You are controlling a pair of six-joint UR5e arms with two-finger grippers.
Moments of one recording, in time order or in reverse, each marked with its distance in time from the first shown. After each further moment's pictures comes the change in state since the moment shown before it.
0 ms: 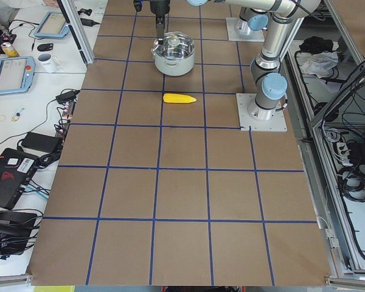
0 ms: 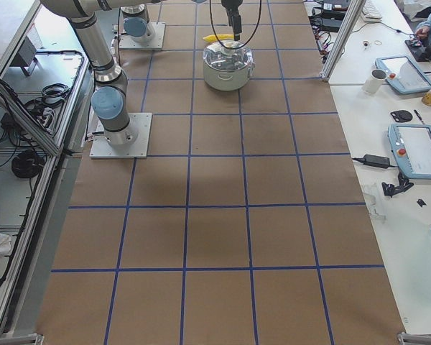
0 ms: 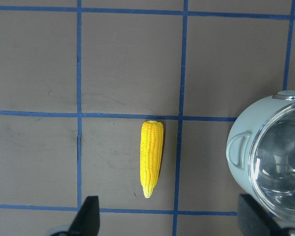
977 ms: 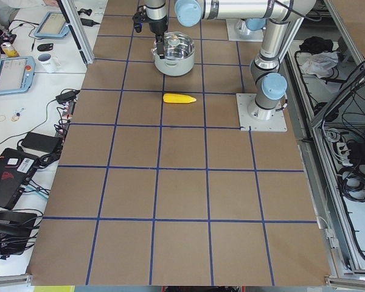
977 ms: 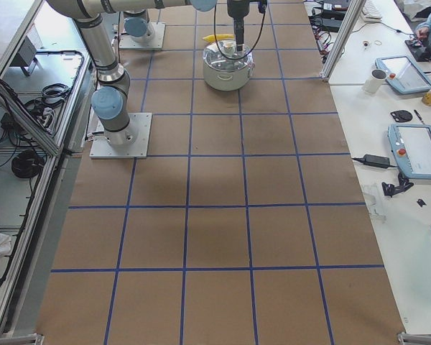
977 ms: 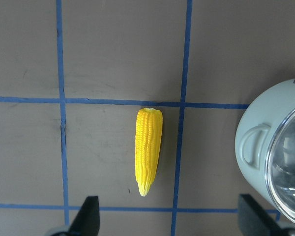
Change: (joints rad) left arm 0.014 -0.039 -0.128 0.066 -0.019 0.008; right arm -0.070 0.030 -0.010 0.019 -0.013 0.117
